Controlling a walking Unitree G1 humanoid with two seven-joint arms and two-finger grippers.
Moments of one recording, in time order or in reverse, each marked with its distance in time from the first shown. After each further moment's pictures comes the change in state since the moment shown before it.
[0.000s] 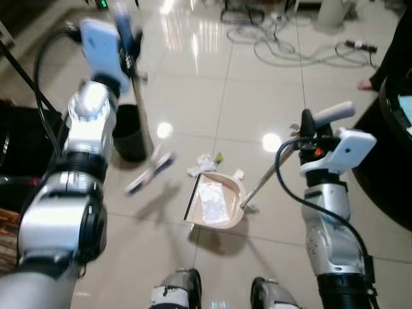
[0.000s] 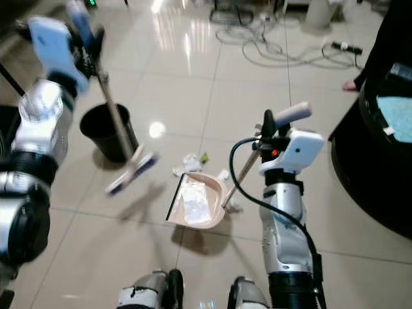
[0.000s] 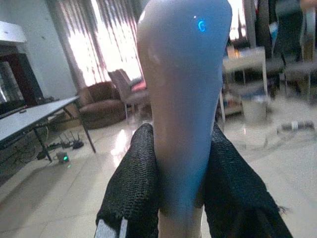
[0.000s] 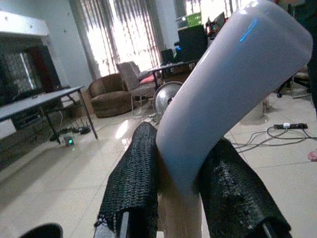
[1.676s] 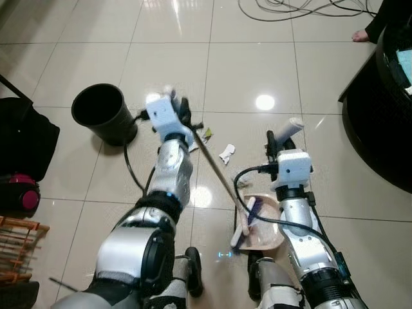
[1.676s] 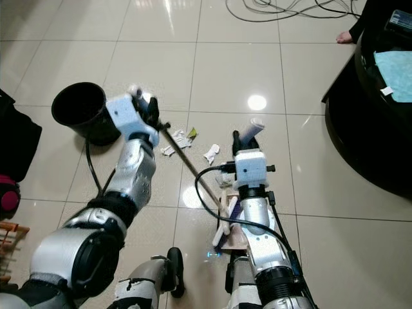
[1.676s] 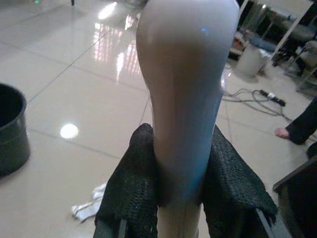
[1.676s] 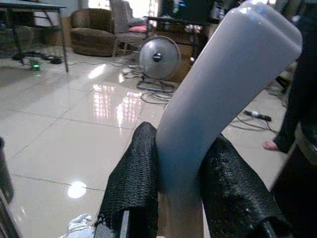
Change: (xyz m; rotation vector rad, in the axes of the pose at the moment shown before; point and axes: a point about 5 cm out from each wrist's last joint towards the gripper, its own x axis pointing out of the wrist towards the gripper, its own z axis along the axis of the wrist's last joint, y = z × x) left arm -0.012 -0.127 -0.052 -0.594 0.190 0.288; right arm -0.018 0.028 -0.058 -0.322 0.024 0.117
